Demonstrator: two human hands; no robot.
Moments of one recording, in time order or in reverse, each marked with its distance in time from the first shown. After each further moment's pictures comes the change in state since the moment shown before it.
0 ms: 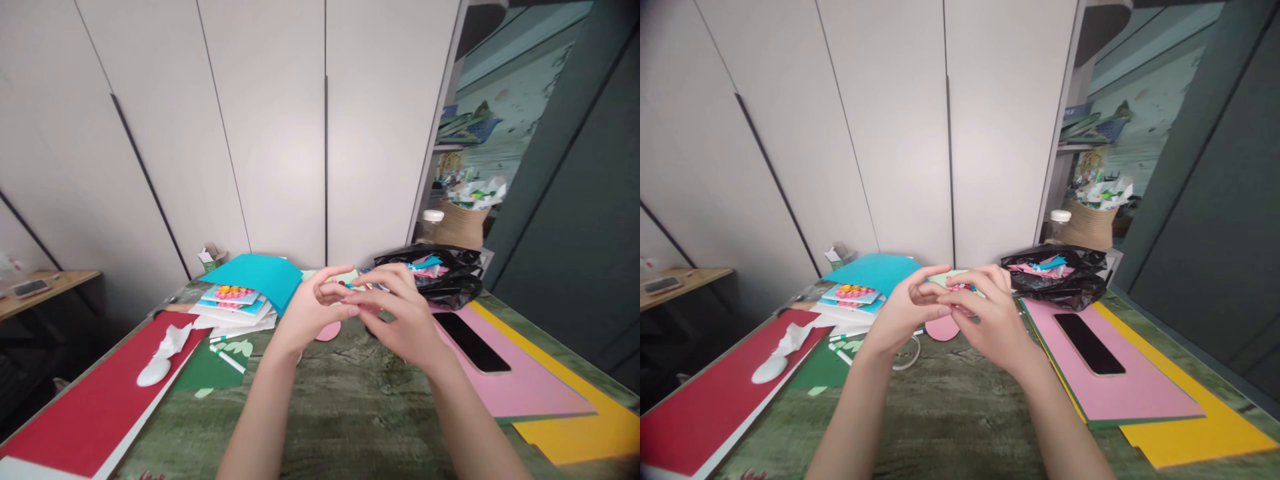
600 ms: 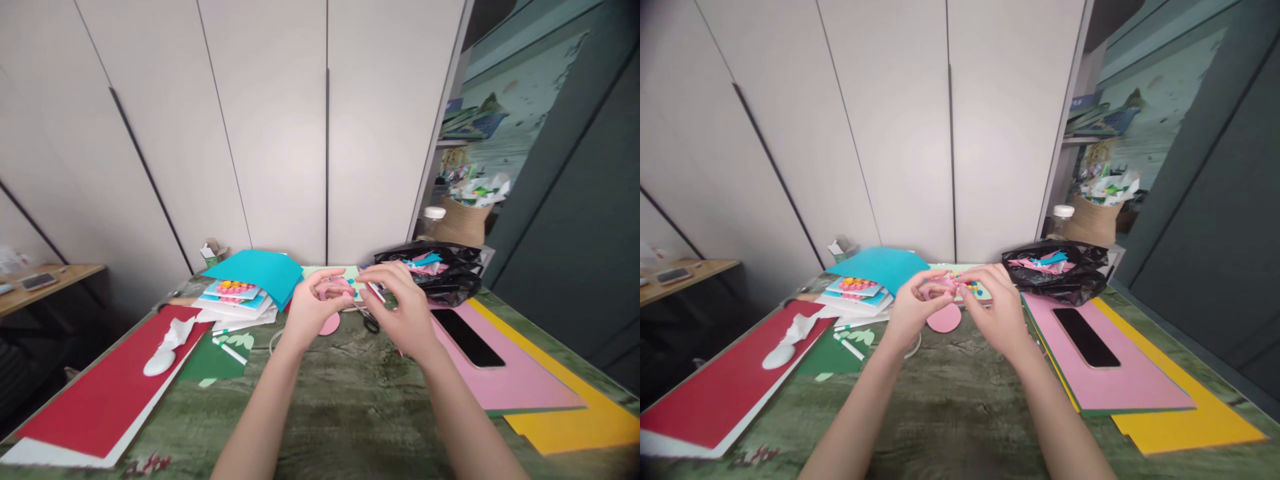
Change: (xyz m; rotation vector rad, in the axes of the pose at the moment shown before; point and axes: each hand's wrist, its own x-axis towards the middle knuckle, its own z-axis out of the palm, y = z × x) left_hand 0.007 -0.029 0.003 0.053 0.258 0.097; right_hand -0.005 0.011 0.005 0.157 0.038 0.268
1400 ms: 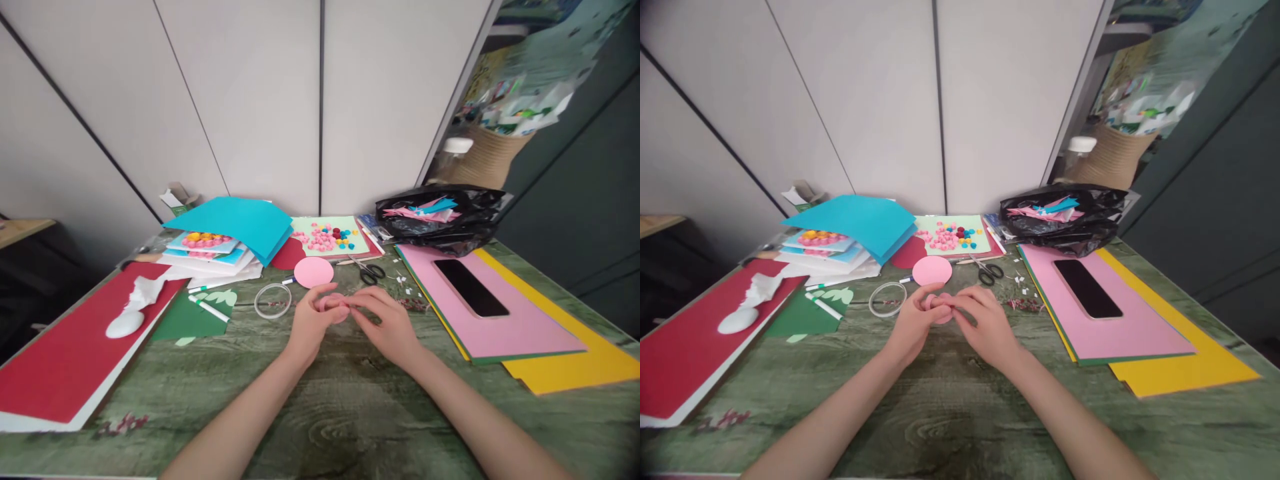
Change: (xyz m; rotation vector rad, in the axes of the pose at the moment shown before) left_hand -0.056 -0.120 -0.009 -0.235 0.173 -0.476; right_hand -0.119 0.055 0.051 0.007 -0.284 0.126
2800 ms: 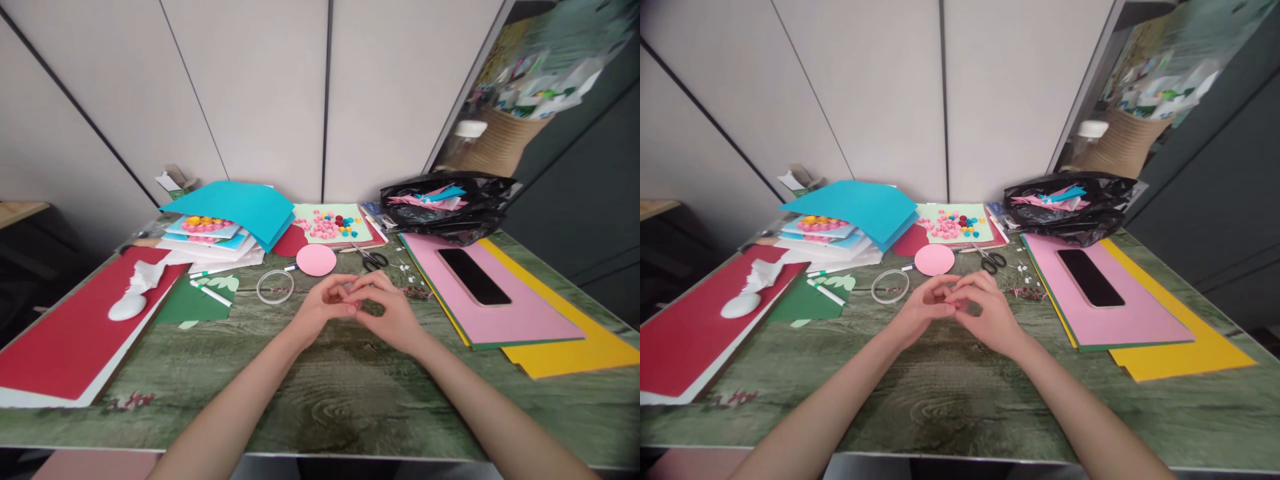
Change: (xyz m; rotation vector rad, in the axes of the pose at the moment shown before) left_hand -0.002 0.008 -0.008 0.065 -0.346 -0.046; right_hand 0.000 -0.002 -0.001 0.164 -0.074 0.013
